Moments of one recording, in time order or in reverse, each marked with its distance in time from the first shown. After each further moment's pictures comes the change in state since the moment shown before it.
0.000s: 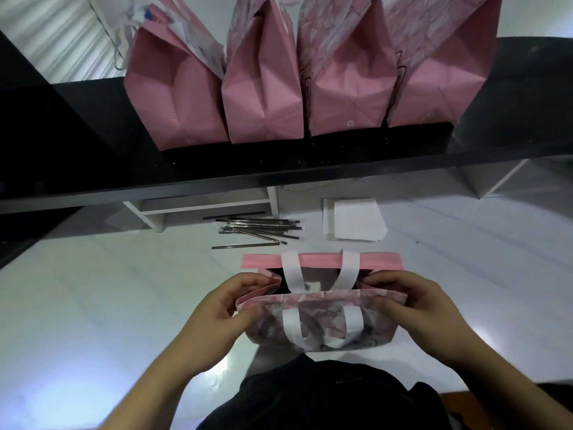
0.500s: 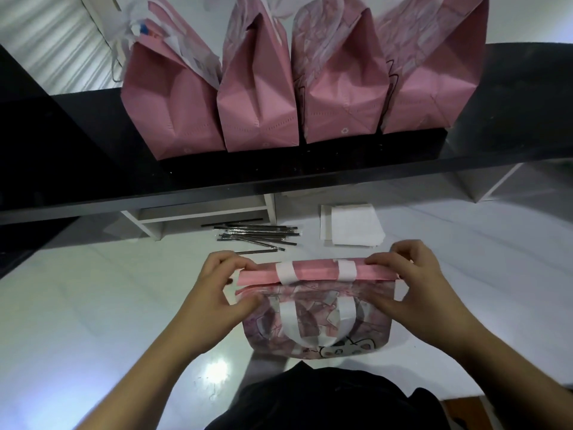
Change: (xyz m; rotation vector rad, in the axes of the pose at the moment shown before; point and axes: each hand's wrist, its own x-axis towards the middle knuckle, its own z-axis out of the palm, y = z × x) left_hand 0.026 0.011 -0.013 0.444 0.166 0.106; right_hand 0.023 -0.003 -0.017 -0.698 0.090 -0.212
